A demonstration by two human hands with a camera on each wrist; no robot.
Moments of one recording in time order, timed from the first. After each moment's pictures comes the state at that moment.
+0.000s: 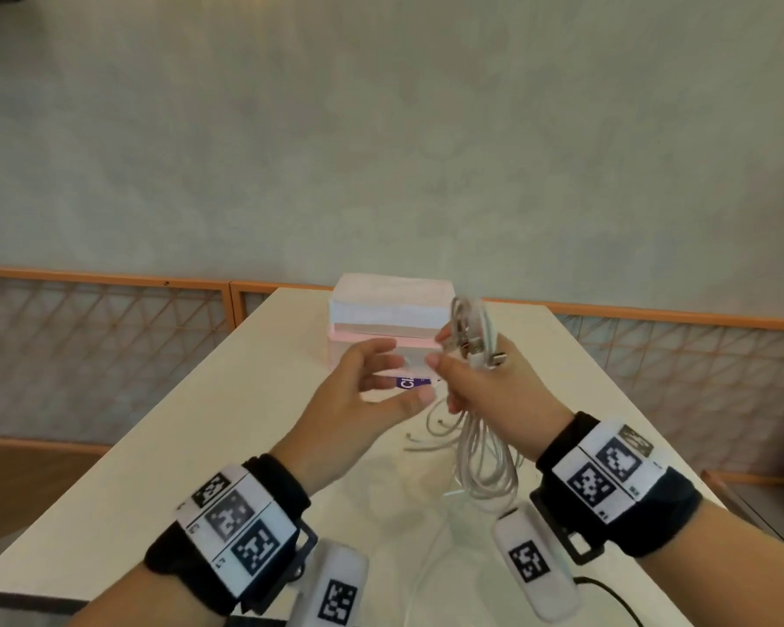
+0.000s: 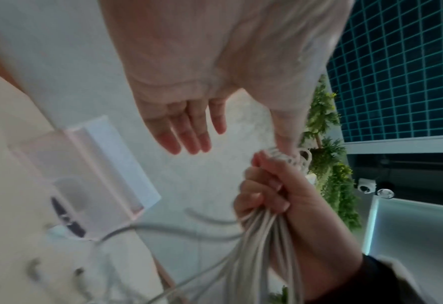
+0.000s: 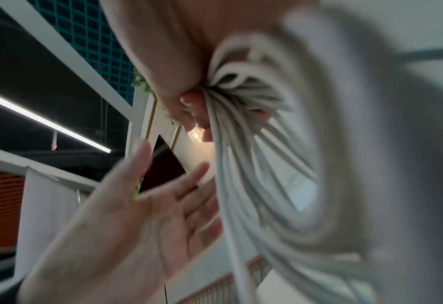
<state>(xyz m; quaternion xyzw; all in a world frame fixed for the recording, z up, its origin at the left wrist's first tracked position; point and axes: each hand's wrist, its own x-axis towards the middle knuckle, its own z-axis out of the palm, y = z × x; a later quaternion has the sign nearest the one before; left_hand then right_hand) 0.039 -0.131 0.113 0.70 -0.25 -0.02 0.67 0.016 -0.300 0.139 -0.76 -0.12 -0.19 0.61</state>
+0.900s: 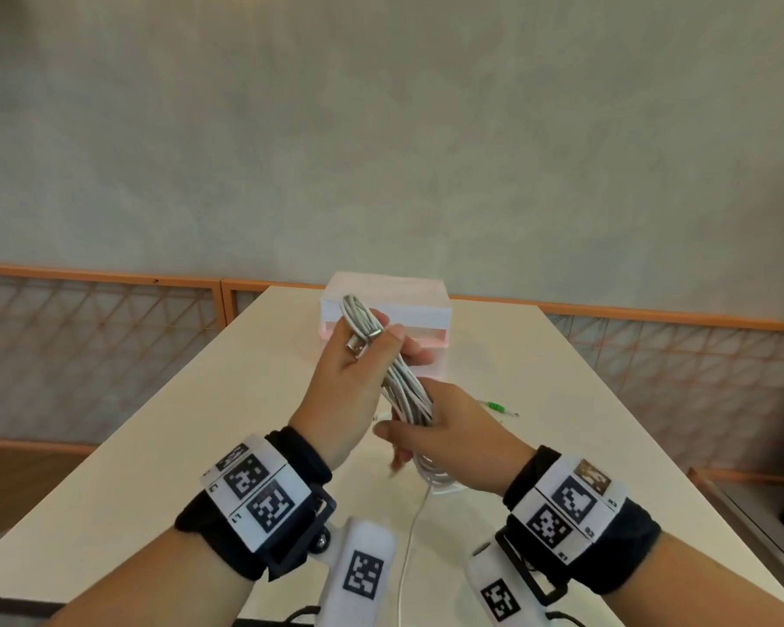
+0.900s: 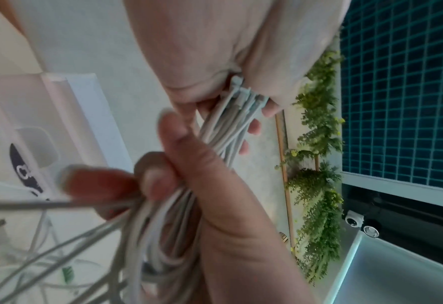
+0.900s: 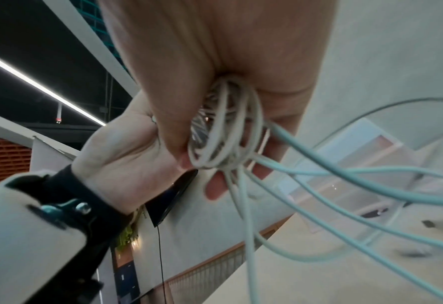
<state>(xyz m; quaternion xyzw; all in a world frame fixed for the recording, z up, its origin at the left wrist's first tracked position) 0.040 -0.155 0.132 0.53 -0.26 0.00 0.81 -0.002 -0.276 0.123 -0.86 -0.15 -0.05 0.48</state>
